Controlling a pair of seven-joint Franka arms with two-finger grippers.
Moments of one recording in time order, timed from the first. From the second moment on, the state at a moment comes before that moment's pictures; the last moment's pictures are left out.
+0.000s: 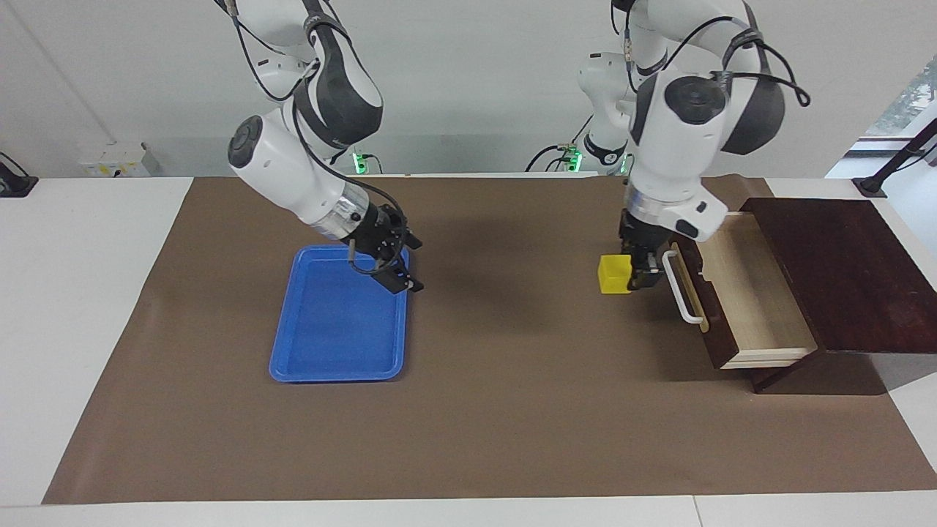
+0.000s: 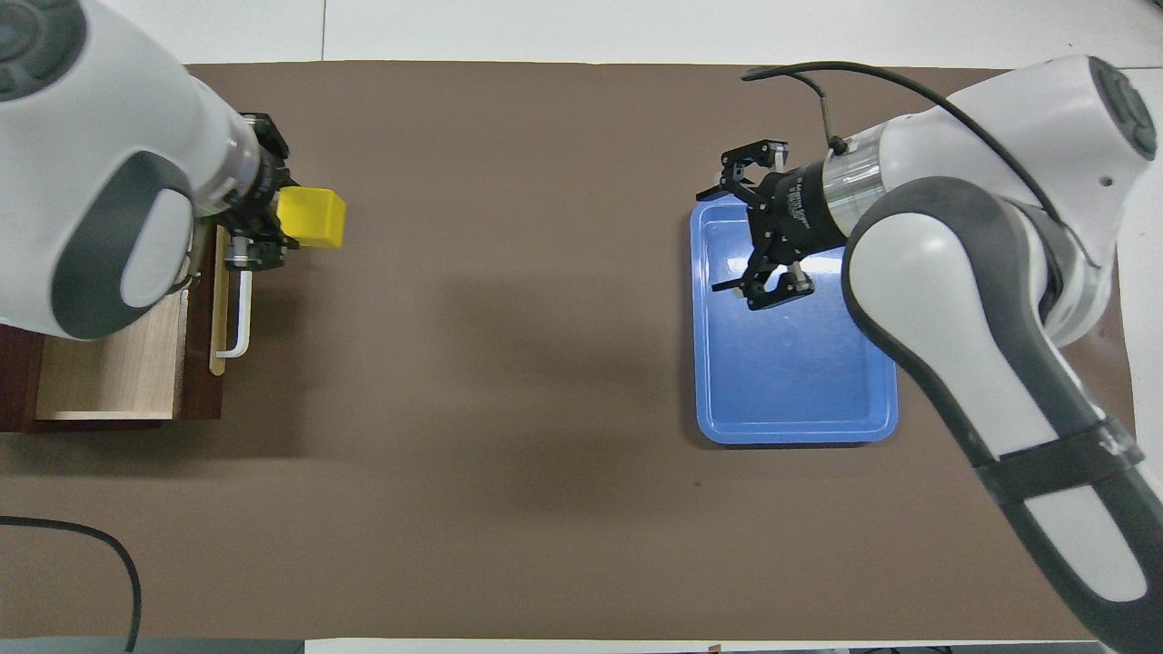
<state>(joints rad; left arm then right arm) -0.23 0.21 -0.03 -1.50 0.09 1.77 -1.74 0.16 0.21 0.04 -1.67 0.54 1.92 1.33</state>
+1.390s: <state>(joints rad) 0.09 0.20 -0.04 -1.78 0.01 2.00 -1.49 -0.06 -0.09 0.05 -1.70 -0.01 1.49 -0.06</state>
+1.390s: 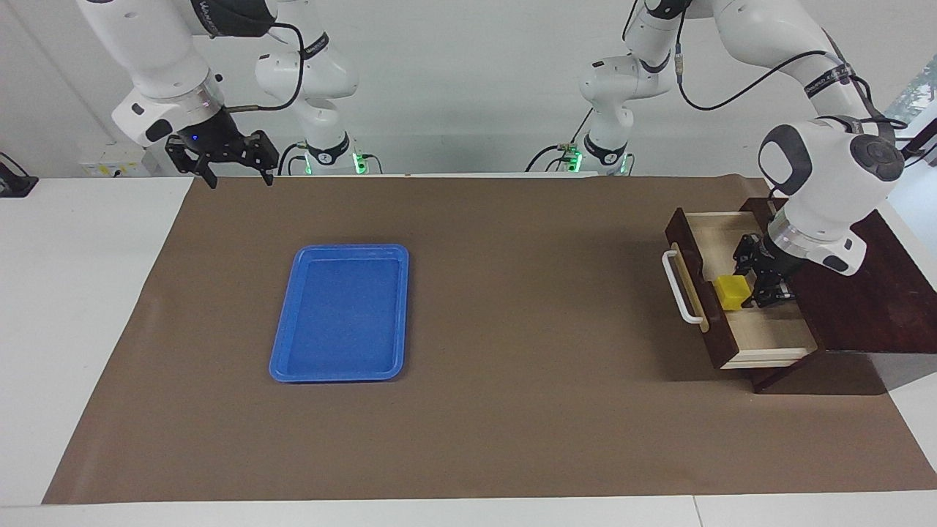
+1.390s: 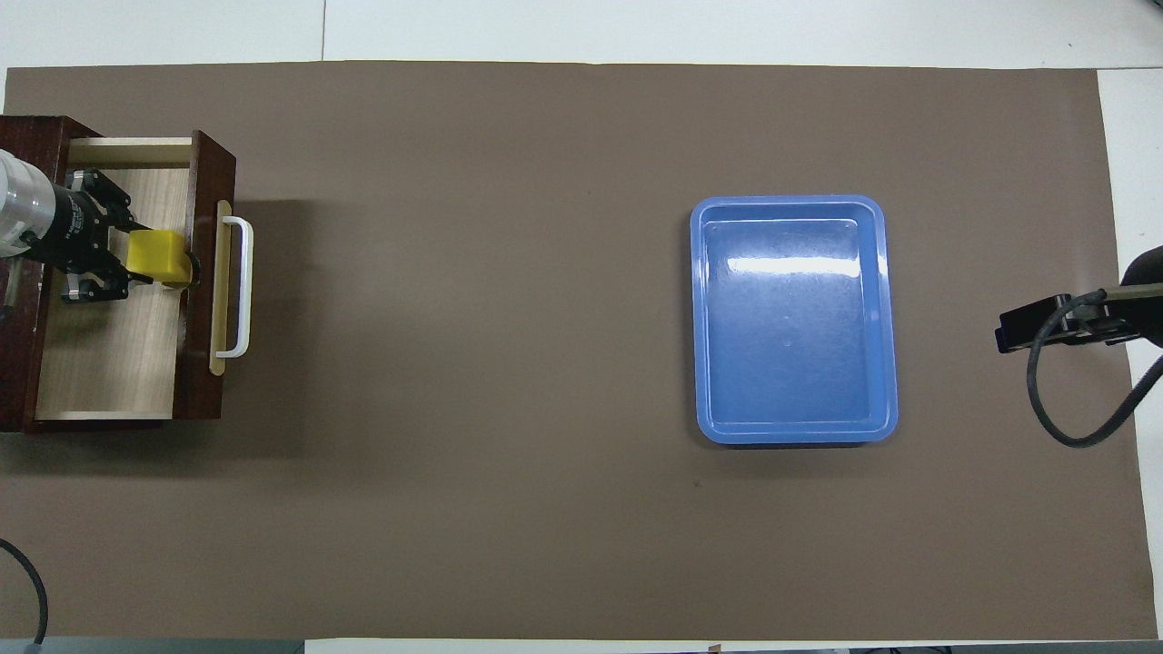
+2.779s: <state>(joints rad) -0.33 0.14 -0.07 -1.78 0.41 1.82 -1.81 -0.09 -0.07 0.08 -1.66 -0.03 1.45 -0.06</state>
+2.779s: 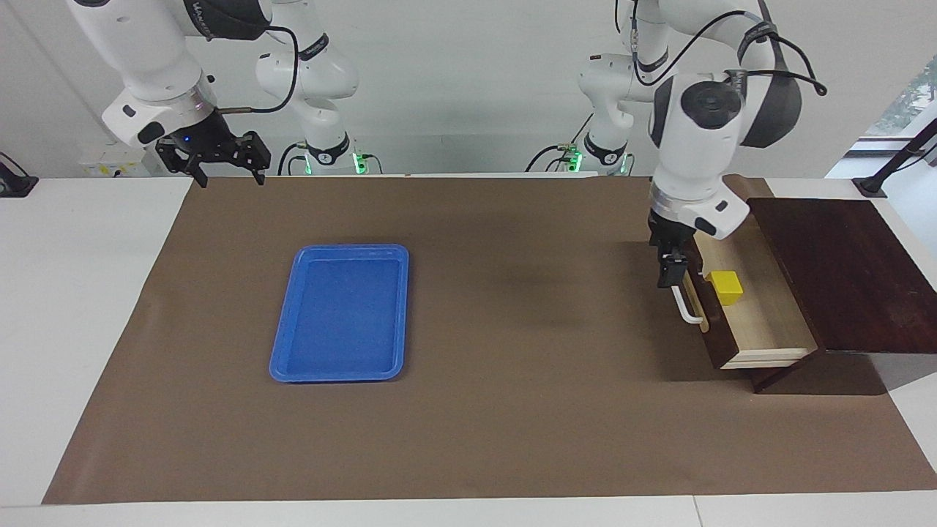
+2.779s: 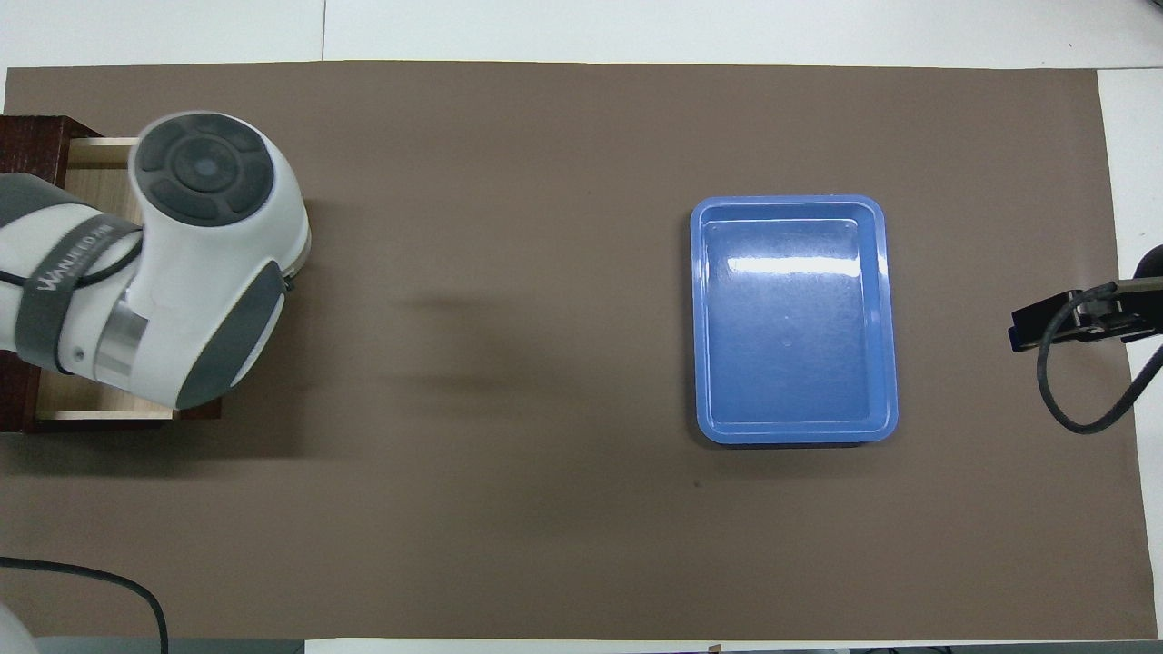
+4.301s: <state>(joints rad) -0.21 0.13 -0.06 -1.90 0.58 2.00 -1.83 -0.10 -0.05 0.07 -1.64 -0.03 1.46 -0.06</state>
